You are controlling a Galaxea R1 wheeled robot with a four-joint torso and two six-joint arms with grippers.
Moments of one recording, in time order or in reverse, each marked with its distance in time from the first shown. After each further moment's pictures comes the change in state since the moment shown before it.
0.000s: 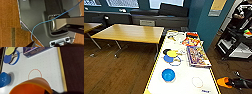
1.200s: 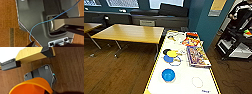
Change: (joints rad) left arm 0.000 0.011 0.000 0.001 -0.003 0.000; right arm -0.888 -0.241 0.261 -0.114 0.533 -0.166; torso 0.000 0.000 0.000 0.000
